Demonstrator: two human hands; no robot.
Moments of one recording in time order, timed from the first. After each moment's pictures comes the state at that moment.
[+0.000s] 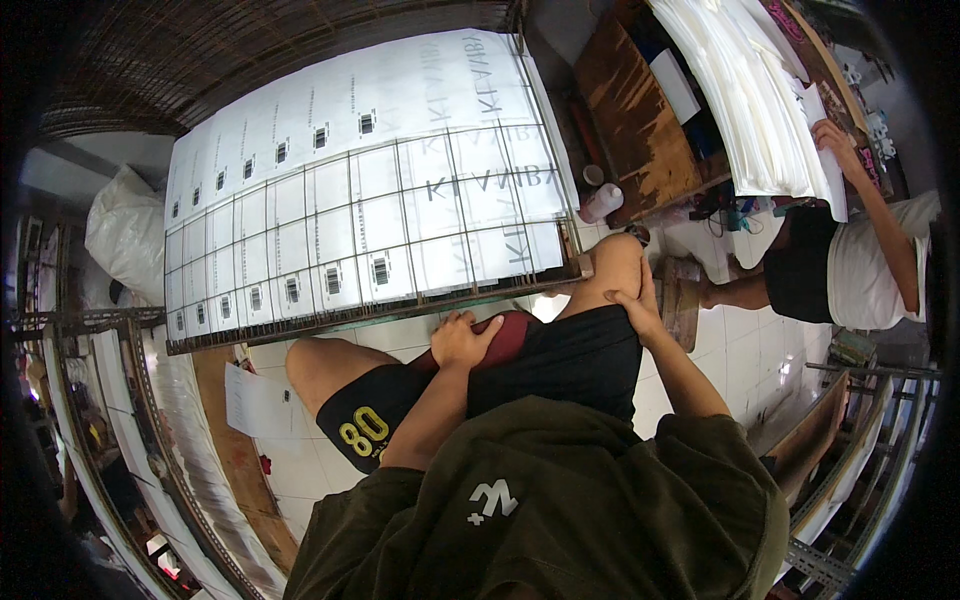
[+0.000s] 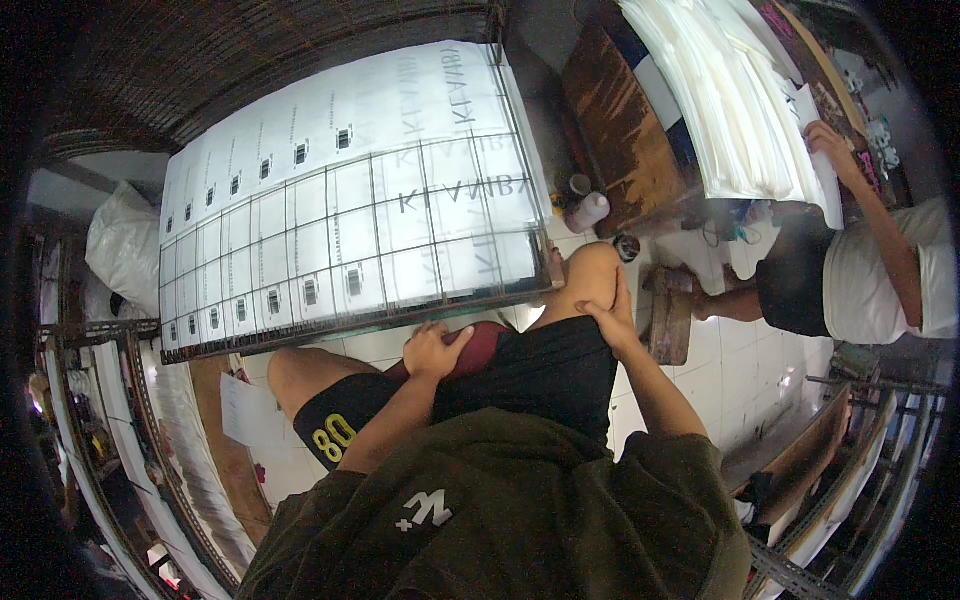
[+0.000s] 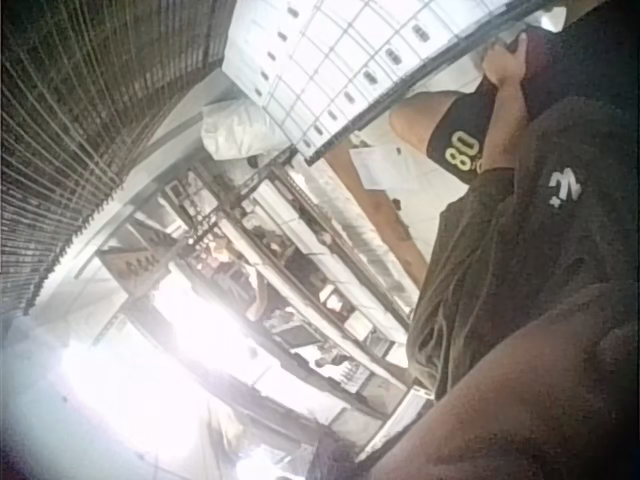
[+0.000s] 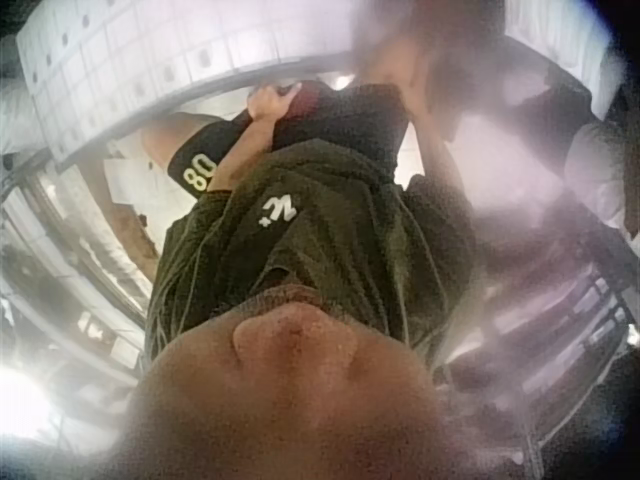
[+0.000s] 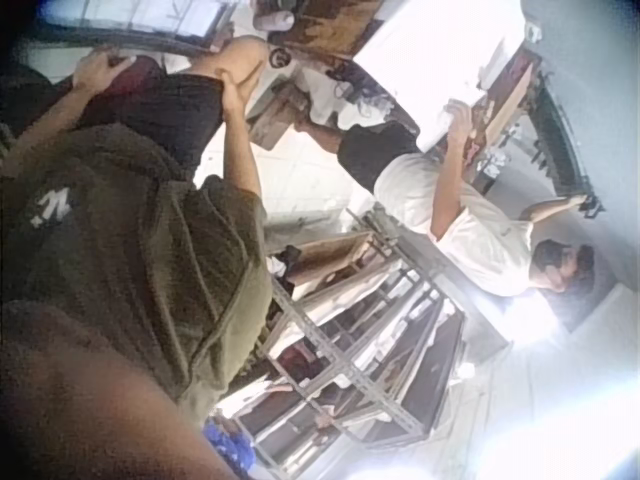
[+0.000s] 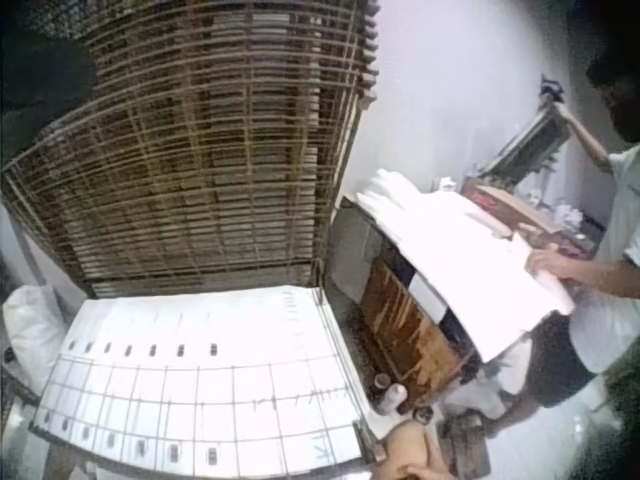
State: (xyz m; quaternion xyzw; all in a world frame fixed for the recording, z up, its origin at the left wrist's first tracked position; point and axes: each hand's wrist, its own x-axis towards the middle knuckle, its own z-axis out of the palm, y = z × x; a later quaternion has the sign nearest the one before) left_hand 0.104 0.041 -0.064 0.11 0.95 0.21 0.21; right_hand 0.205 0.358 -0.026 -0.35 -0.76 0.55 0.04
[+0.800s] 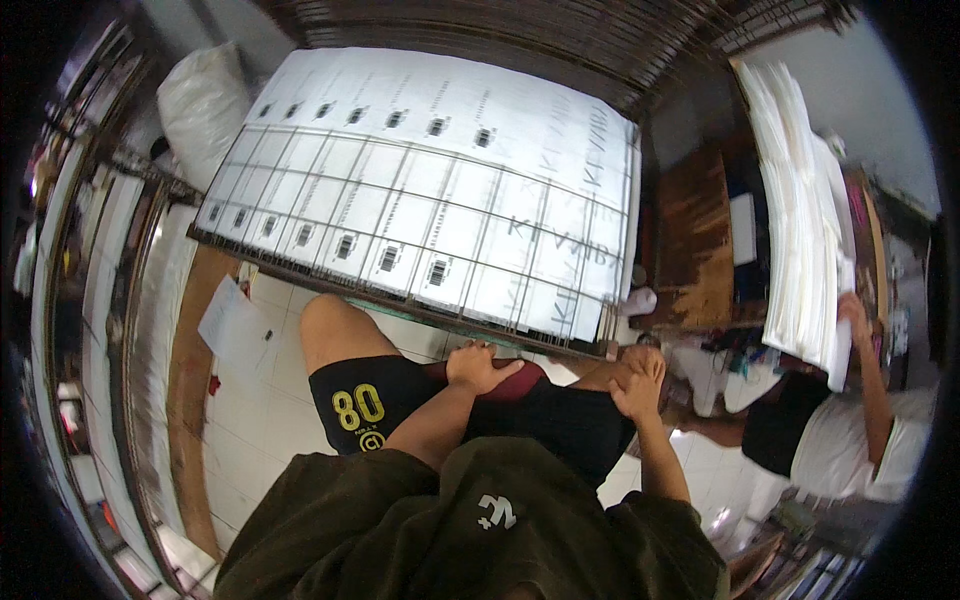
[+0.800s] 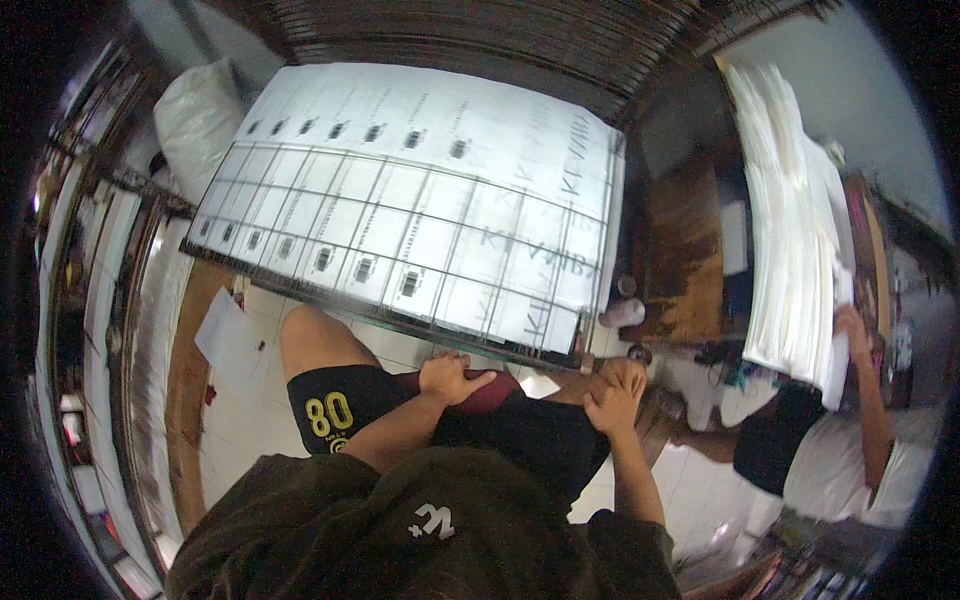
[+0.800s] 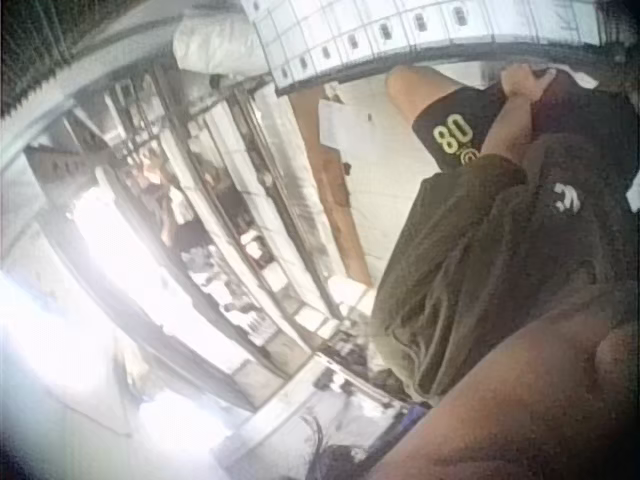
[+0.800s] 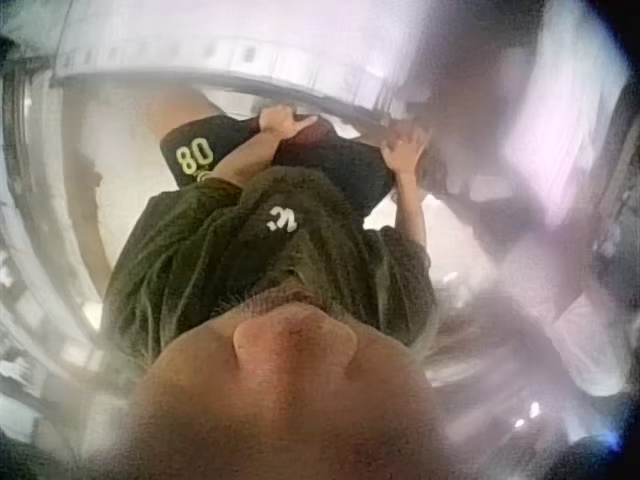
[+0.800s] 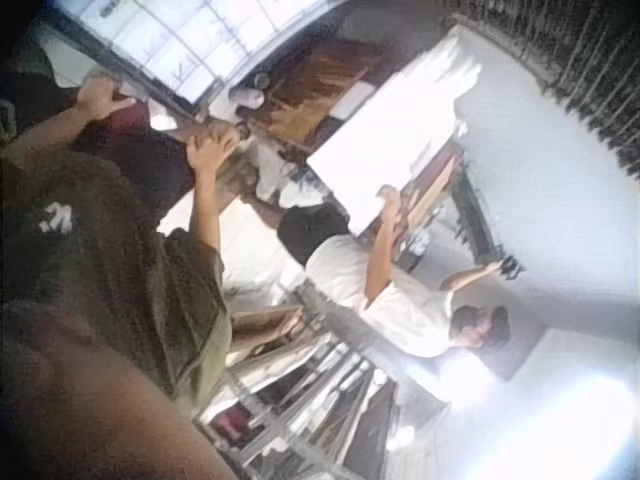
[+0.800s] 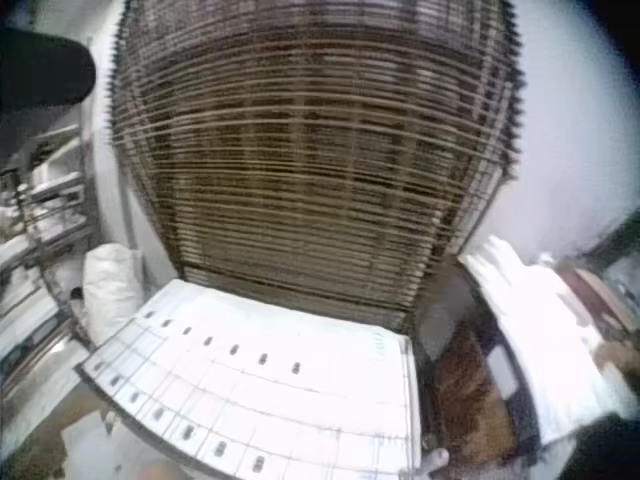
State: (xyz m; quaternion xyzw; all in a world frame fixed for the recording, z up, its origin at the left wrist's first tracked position) left_hand 0.106 0.032 -0.065 0.11 0.95 0.20 0.22; right_hand 0.175 0.346 0.004 0.00 -1.00 0.01 -0.04
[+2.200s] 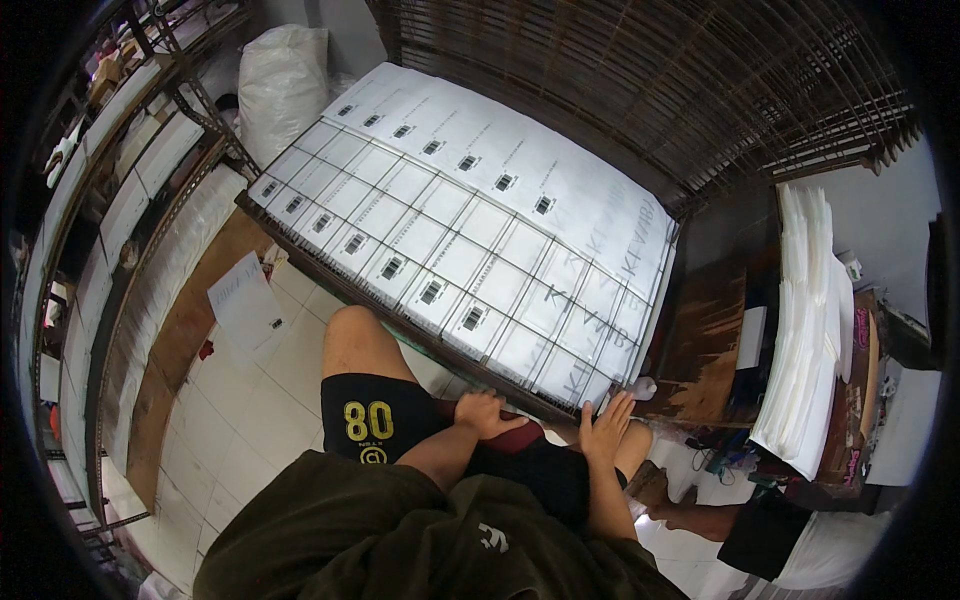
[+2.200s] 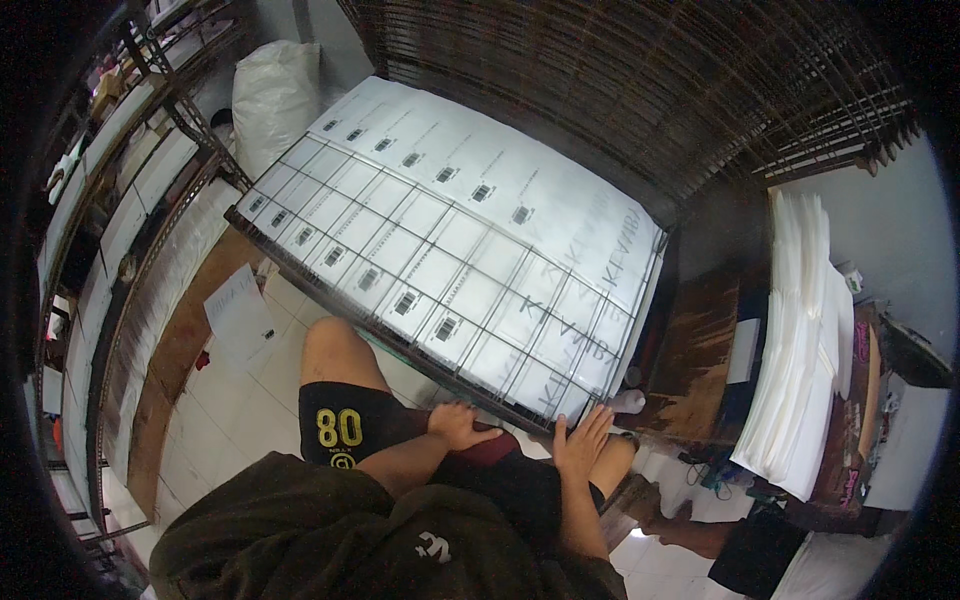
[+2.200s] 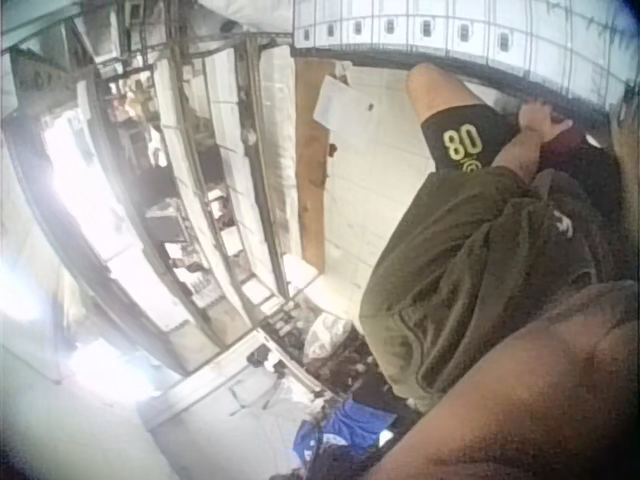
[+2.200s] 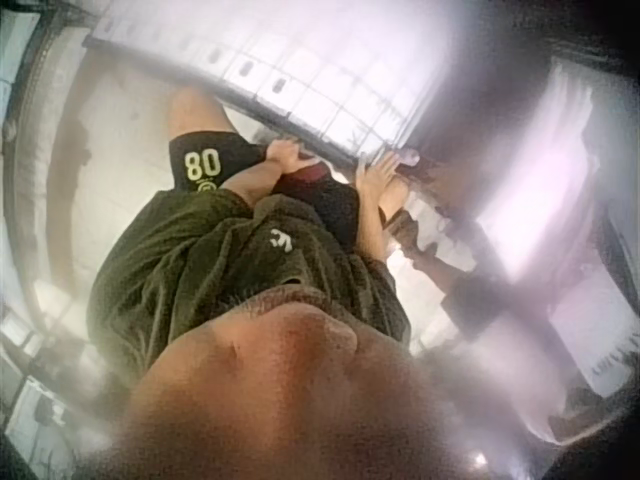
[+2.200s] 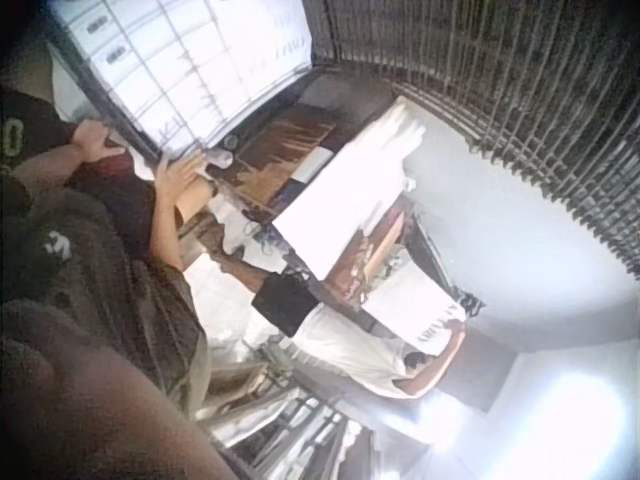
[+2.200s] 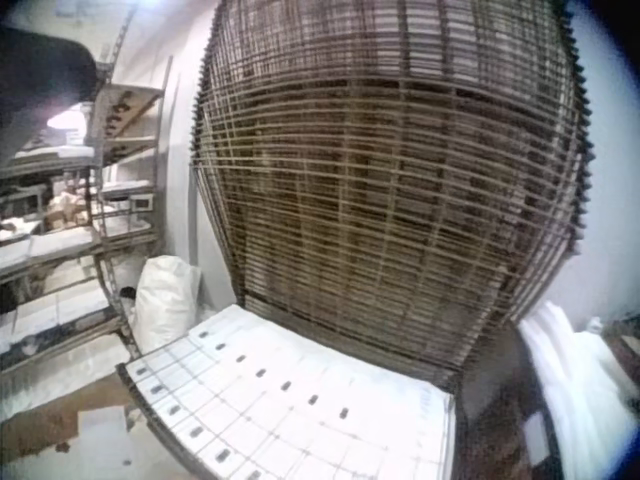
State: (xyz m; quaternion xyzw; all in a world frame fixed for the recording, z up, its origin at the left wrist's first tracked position) left_hand 0.106 0.023 -0.060 0.12 0.94 0.22 0.24; right_hand 0.119 0.281 -0.034 -0.13 -0.98 0.12 -0.02
